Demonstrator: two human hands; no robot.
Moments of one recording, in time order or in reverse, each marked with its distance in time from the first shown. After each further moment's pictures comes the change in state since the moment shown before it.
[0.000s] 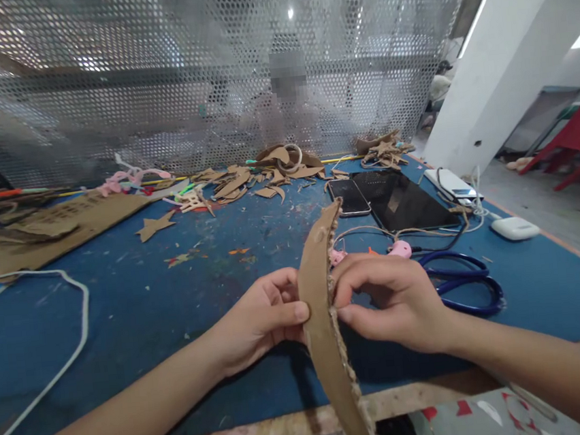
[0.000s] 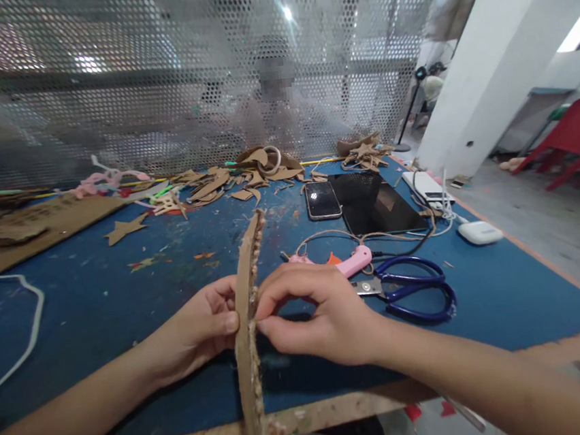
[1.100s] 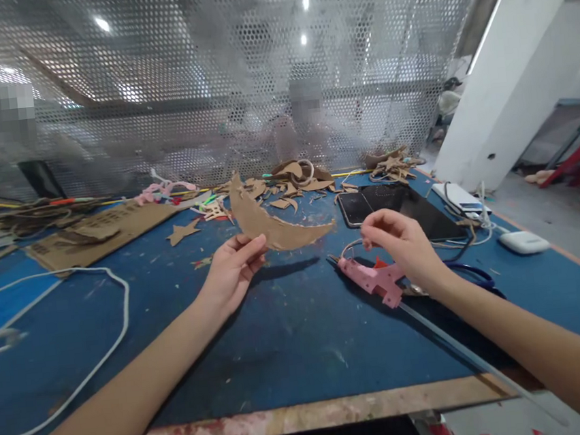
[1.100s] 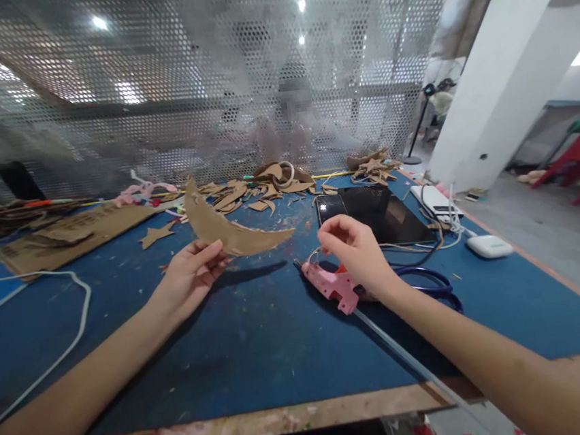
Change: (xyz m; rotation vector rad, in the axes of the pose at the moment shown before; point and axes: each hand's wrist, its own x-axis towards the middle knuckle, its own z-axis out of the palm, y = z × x) left_hand 0.012 0.048 -0.043 0.033 0.678 0.497; right_hand 0.019 0.040 -0.045 -0.049 0.328 0.401
